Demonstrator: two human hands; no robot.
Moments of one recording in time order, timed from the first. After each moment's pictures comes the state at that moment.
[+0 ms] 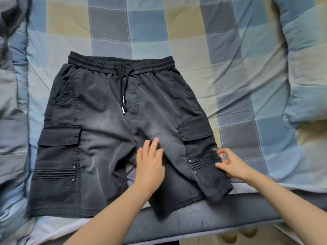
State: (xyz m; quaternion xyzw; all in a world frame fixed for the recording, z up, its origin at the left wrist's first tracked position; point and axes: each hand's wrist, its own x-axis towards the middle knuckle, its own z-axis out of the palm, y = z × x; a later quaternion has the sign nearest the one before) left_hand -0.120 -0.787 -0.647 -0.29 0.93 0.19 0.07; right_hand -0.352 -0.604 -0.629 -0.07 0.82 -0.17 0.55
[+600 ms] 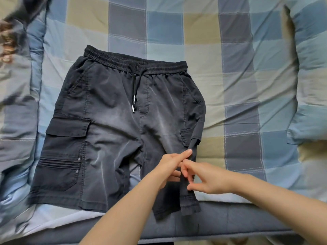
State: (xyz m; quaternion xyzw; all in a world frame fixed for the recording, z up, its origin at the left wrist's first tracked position) left_hand -0.166 -0.793 -0.617 -0.48 0.36 0.78 0.20; right_hand -0.297 -0.704 -0.547 -0.51 0.59 -0.05 0.62
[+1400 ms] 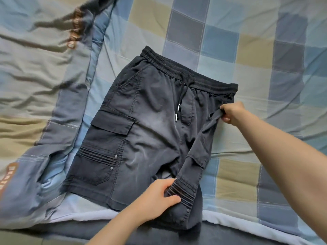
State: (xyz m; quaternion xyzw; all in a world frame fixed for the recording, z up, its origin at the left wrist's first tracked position) left_hand -0.013 -0.851 -0.581 -0.36 0.54 0.76 0.09; right_hand -0.358 -0.938 -0.636 0.03 0.87 -0.28 0.39
